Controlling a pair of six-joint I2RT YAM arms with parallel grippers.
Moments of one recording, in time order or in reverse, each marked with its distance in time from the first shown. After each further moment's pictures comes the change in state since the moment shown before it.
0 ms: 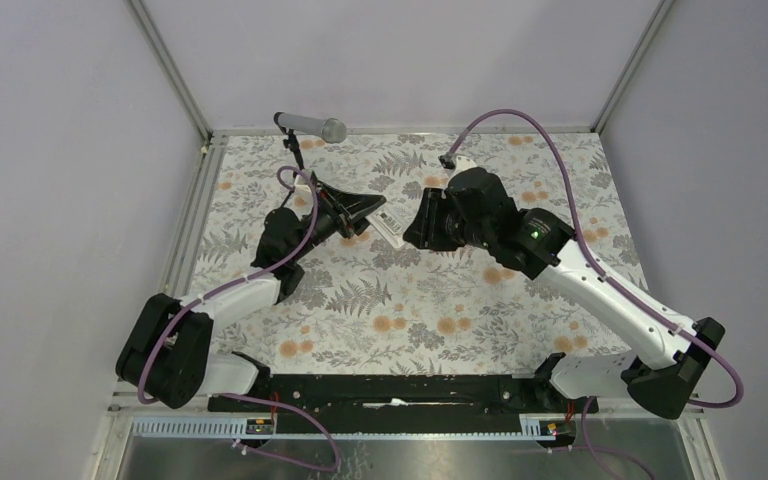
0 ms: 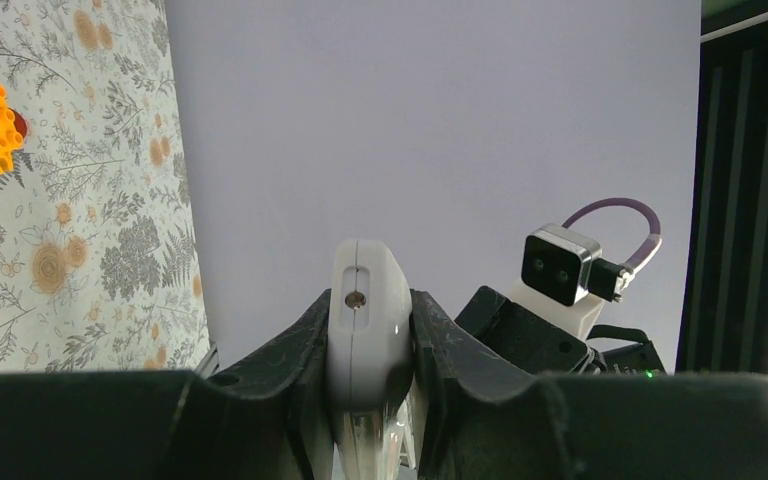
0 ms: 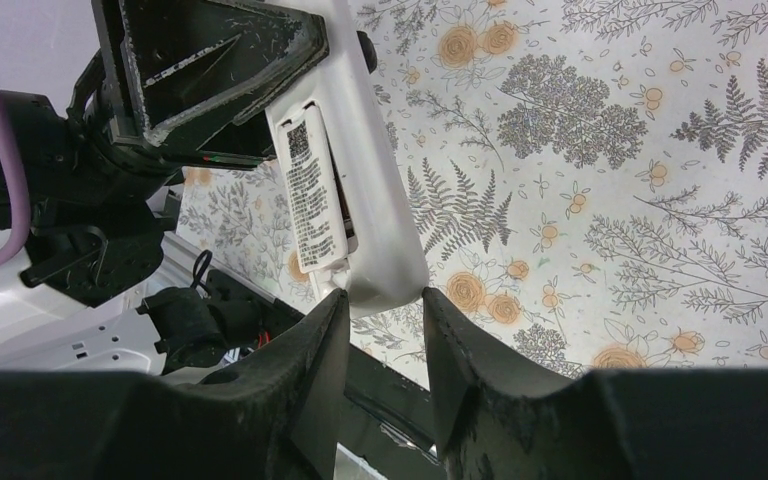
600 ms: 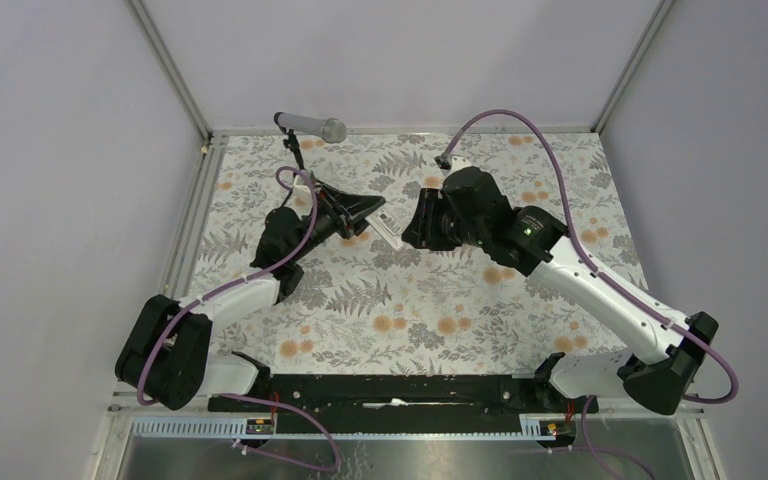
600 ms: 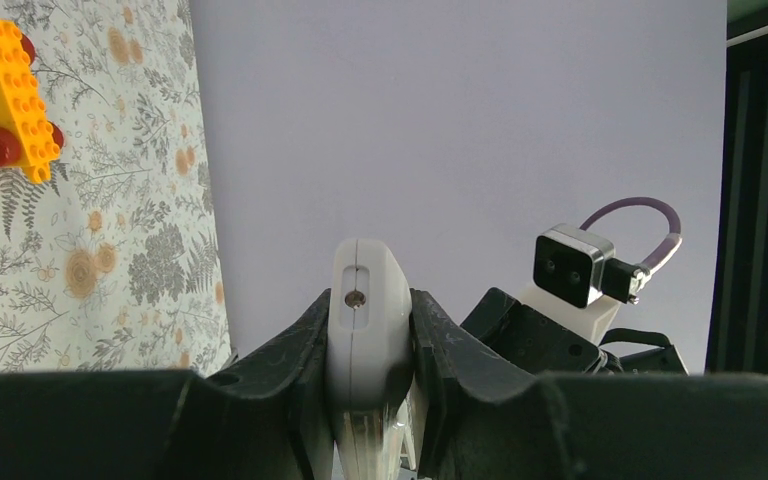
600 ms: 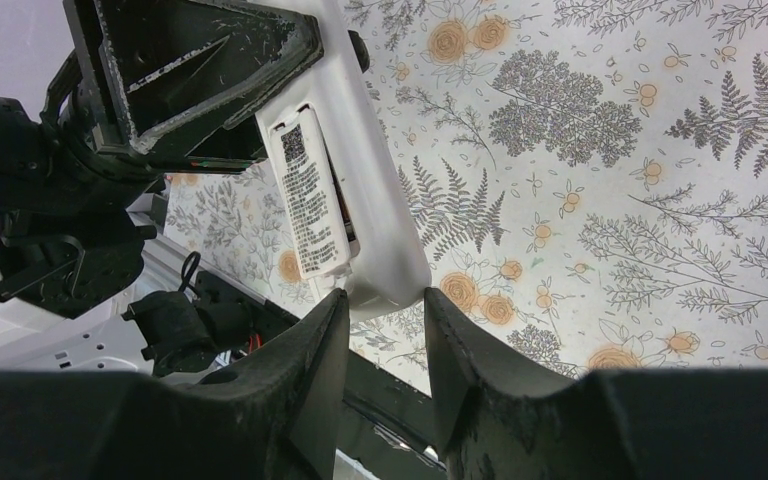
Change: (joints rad) left arm 0.002 -0.008 0.000 -0.040 -0.013 0.040; right arm -0.003 0.027 0.001 0.007 0.000 -0.002
